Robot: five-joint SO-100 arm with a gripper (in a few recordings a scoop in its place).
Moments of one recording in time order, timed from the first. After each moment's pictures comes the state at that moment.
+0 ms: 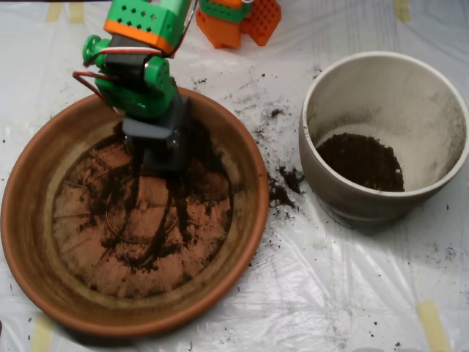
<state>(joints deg) 27.0 80.0 102.6 72.2 -15.4</state>
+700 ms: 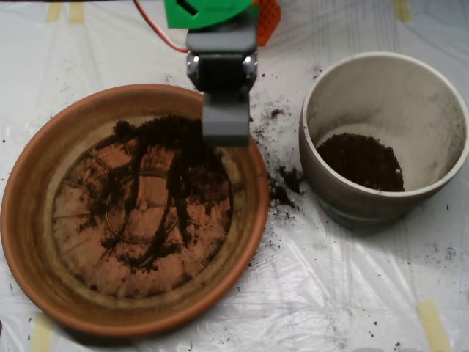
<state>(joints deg) 4.5 101.0 80.7 86.7 -1.3</state>
